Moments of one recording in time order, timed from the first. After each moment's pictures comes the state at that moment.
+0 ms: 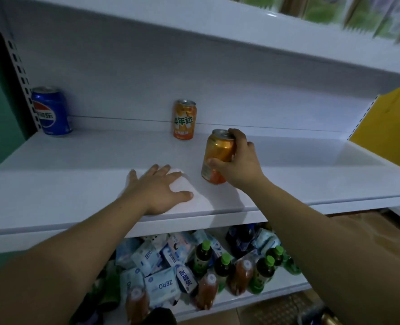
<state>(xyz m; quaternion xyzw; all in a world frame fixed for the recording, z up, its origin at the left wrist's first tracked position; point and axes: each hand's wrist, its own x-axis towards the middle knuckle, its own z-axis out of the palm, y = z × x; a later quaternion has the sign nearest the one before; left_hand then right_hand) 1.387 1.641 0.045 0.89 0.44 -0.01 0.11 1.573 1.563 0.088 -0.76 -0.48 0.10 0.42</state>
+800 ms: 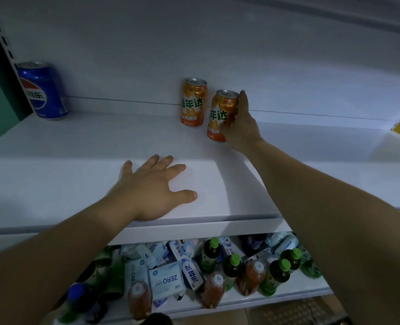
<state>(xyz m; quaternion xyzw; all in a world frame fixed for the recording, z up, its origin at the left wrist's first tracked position) 1.388 1.641 0.041 0.89 0.45 -0.02 0.12 1.629 1.677 0.071 -0.75 -0.51 0.11 0.40</state>
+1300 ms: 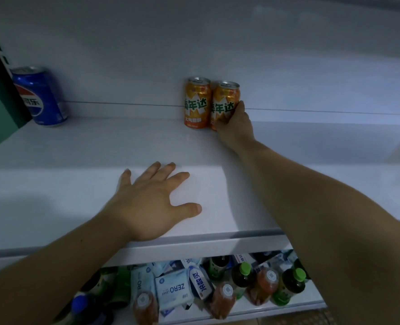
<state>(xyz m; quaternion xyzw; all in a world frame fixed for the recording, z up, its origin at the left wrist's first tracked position) 1.387 1.639 0.043 0.88 0.45 -0.02 0.12 1.633 1.725 0.052 -0.76 -0.47 0.11 0.44</state>
